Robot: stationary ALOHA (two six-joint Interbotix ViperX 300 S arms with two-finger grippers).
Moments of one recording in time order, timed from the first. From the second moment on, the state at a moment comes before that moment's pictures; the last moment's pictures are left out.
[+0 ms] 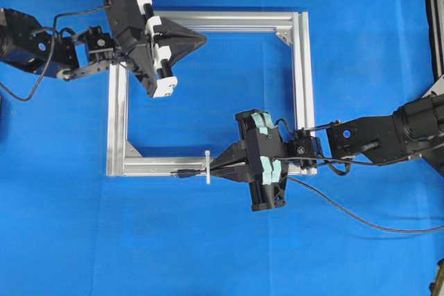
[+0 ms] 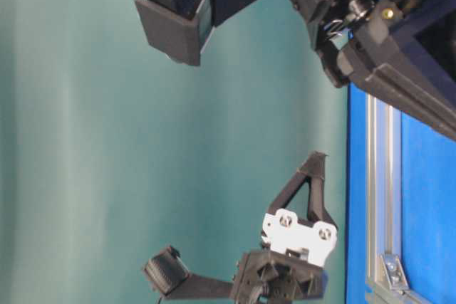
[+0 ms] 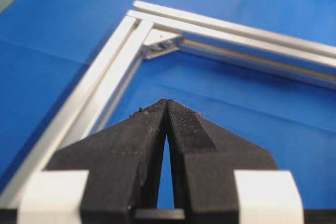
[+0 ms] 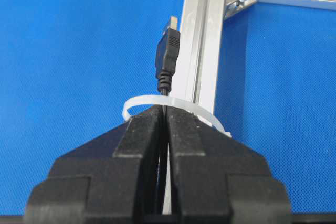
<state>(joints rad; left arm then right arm) 0.23 0.13 0.86 -0.08 -0.78 -0.01 0.17 0.17 0.74 0.01 -0.47 0.17</state>
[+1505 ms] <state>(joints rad) -0.20 0.04 0.98 -0.08 -0.72 -0.10 0.17 0.17 0.74 0.01 -0.46 0.17</state>
